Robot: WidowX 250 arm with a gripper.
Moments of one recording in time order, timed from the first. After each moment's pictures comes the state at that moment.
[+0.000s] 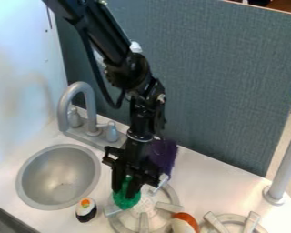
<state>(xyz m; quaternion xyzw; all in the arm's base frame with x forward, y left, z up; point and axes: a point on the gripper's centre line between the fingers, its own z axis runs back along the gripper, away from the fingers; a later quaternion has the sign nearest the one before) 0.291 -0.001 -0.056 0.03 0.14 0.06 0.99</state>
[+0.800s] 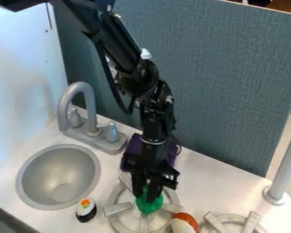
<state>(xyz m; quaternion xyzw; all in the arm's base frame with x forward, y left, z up) 0.314 -0.034 -0.072 -0.05 0.13 0.01 0.99</state>
